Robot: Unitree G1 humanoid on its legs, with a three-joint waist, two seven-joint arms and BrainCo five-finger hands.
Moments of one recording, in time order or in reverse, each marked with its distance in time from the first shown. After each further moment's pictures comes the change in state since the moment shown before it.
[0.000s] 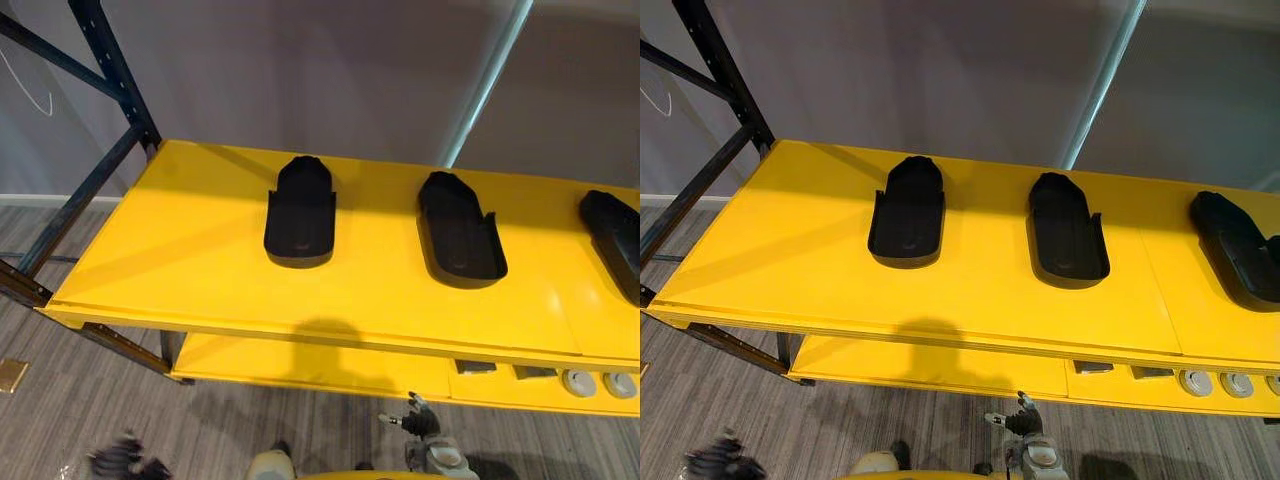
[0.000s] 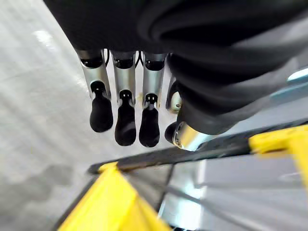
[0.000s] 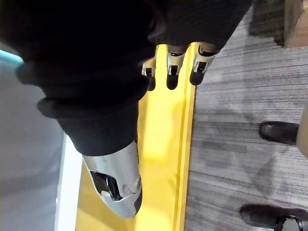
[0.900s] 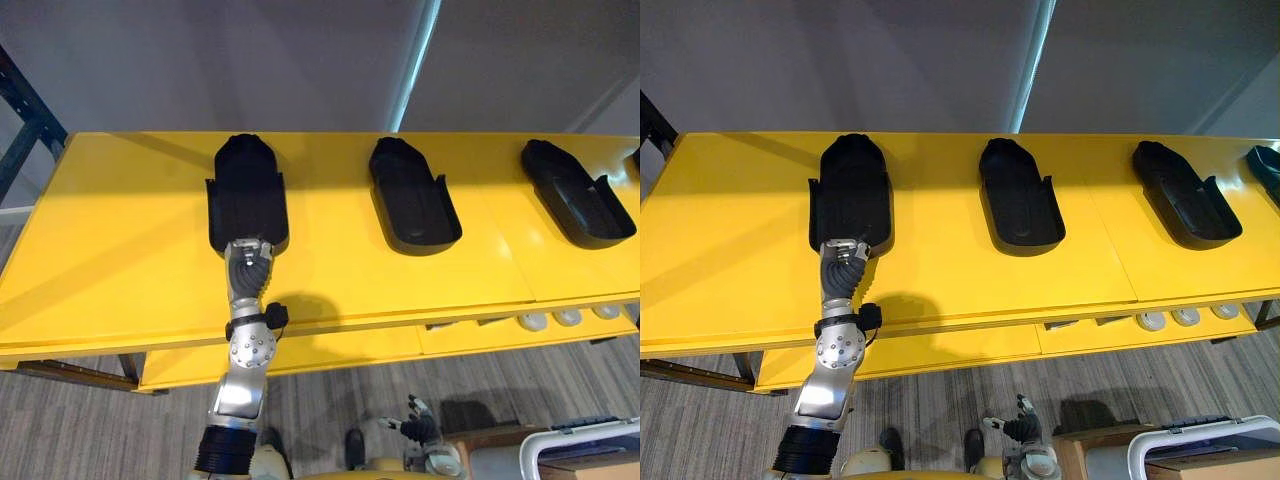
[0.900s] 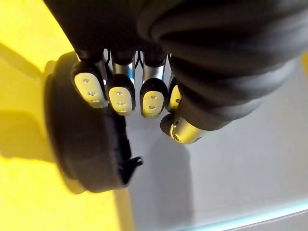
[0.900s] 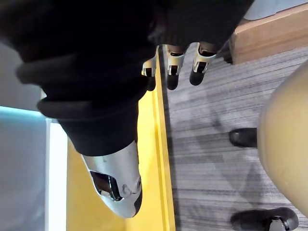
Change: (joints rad) left arm -0.364 -0.005 -0.606 -0.702 0.425 0.004 0.207; right arm 0.066 0.010 0.046 -0.069 0.017 -0.019 -0.030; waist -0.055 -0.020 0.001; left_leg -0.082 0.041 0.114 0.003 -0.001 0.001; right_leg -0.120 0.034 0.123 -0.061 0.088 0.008
